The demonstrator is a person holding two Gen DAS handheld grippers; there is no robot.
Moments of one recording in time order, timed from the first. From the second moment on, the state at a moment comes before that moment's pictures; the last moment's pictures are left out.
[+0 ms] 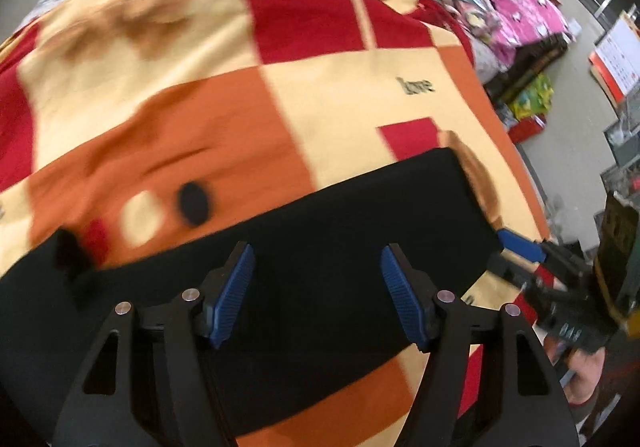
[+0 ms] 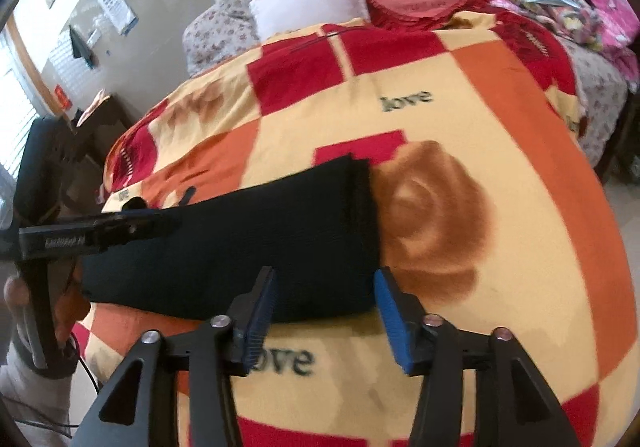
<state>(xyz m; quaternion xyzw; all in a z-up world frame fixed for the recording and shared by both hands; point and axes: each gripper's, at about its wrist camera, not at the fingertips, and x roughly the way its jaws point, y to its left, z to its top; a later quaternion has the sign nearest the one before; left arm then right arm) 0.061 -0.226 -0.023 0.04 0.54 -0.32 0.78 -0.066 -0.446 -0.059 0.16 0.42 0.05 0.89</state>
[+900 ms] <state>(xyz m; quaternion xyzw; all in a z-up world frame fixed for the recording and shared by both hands) 0.071 -0.387 -0.047 0.20 0.48 -0.46 0.72 -0.047 -0.446 -0.085 0.28 0.35 0.14 0.88</state>
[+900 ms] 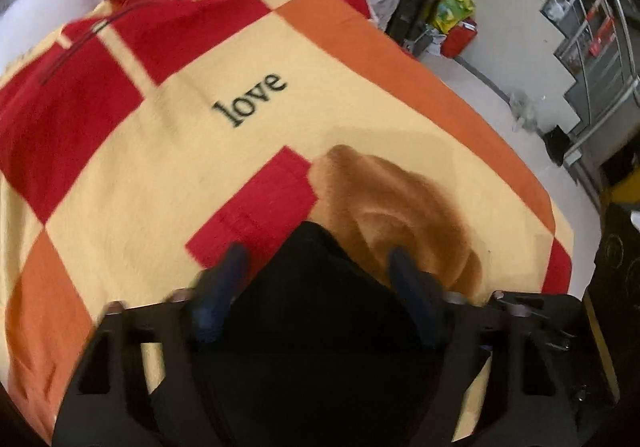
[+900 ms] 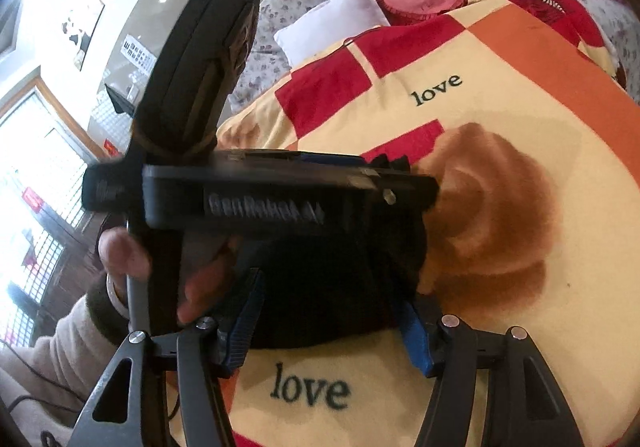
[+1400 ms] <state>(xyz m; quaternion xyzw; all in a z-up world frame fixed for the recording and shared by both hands) 0.083 -0.272 0.050 0.07 0.44 -0.46 0.77 -0.037 -0.375 0.002 0.20 0.29 0.23 0.91</state>
